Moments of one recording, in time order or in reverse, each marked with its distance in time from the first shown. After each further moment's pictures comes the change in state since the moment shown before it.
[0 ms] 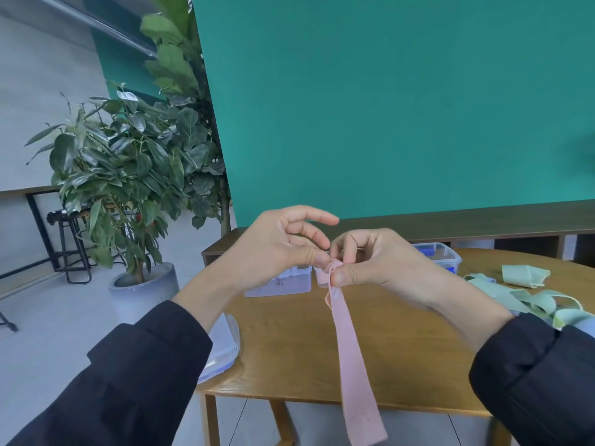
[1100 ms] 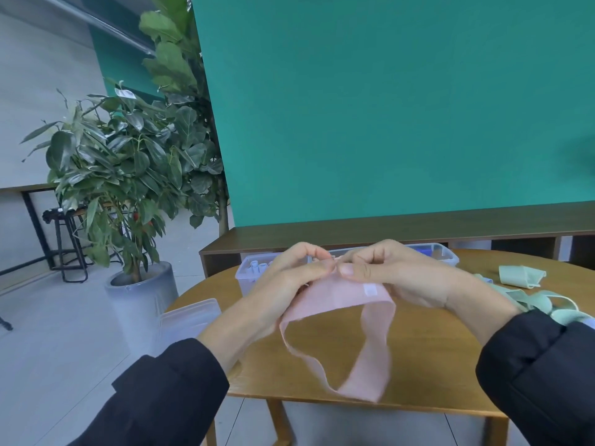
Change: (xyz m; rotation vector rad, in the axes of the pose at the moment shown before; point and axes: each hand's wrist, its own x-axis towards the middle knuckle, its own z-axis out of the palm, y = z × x) left_hand -0.016 -0.039 0.043 -0.361 0.123 -0.270; right_hand -0.006 0.016 -0.022 -0.002 -0.229 0.127
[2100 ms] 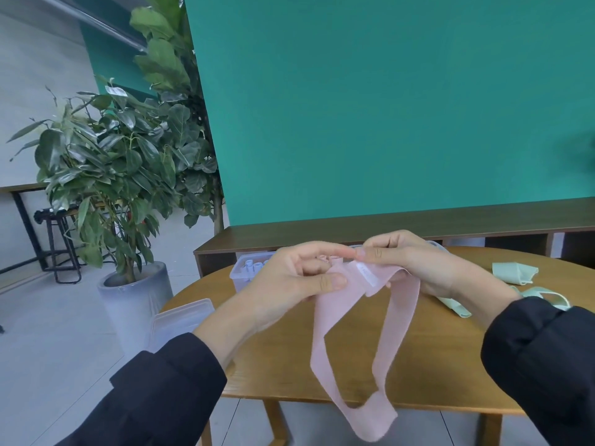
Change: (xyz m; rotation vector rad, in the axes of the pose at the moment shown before) left_hand -0.001 0.007 0.005 0.115 -0.210 0.158; right_hand -0.004 0.012 -0.031 0.013 0.179 0.068
